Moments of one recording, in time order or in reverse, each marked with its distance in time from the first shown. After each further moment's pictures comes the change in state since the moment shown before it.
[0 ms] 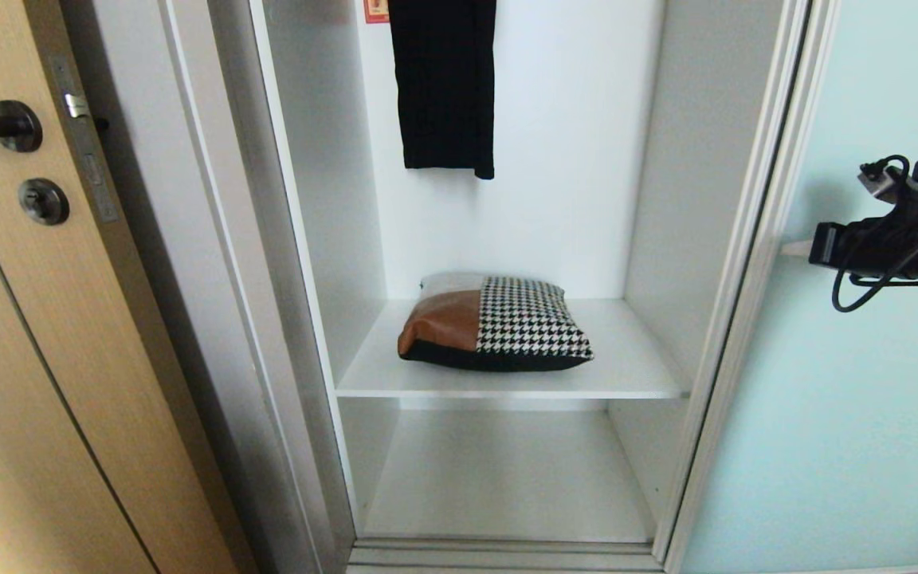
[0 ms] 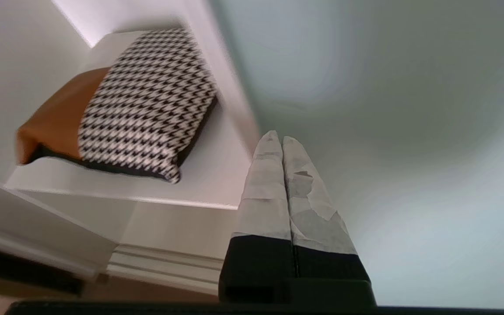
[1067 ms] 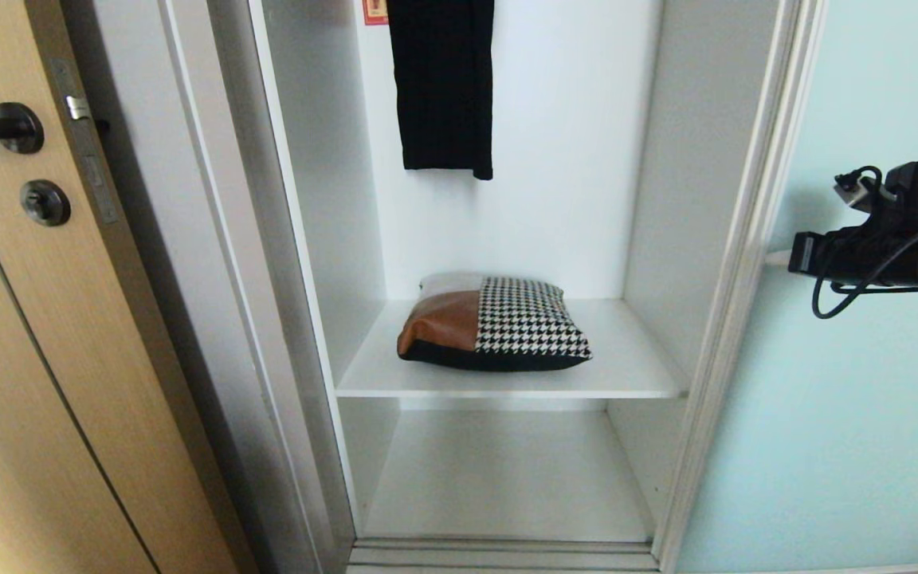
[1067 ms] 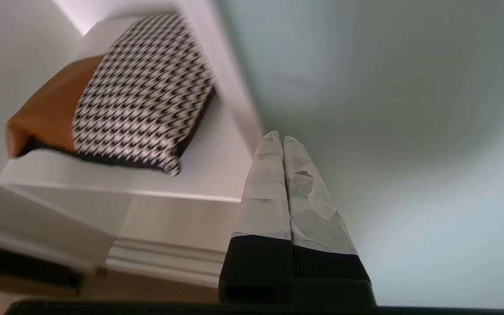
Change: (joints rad) left arm 0.000 0.000 0.000 0.000 0.000 0.000; right arm 0.069 0.013 0.018 0.005 -0.036 -0.001
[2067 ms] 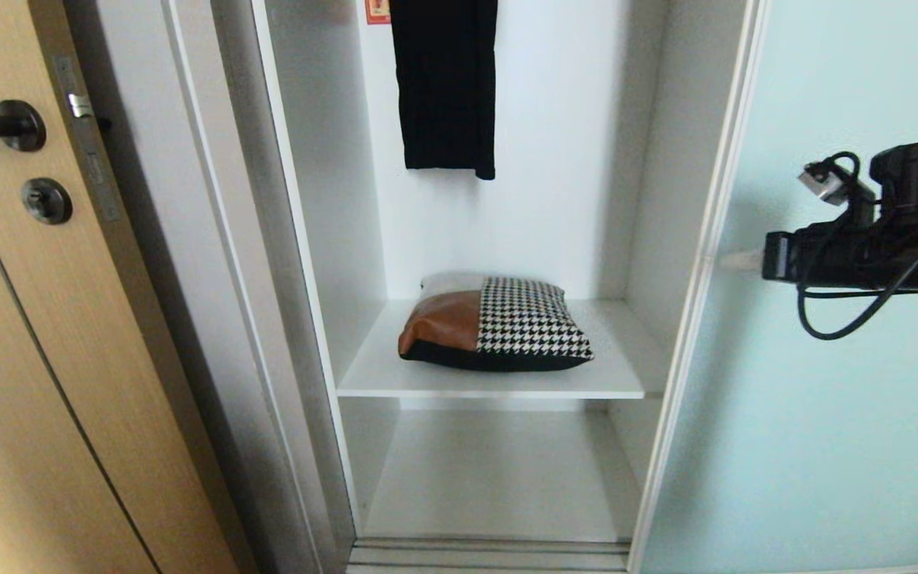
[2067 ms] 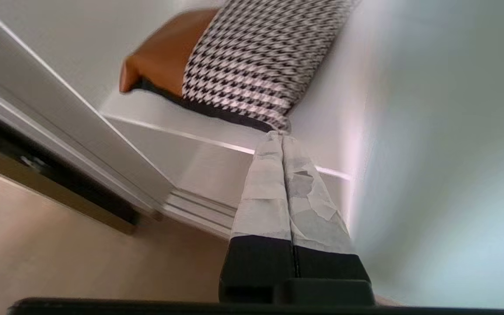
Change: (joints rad) left arm 0.000 0.000 0.000 0.000 0.000 0.000; right arm 0.114 -0.211 0.221 0.002 0.092 -0.011
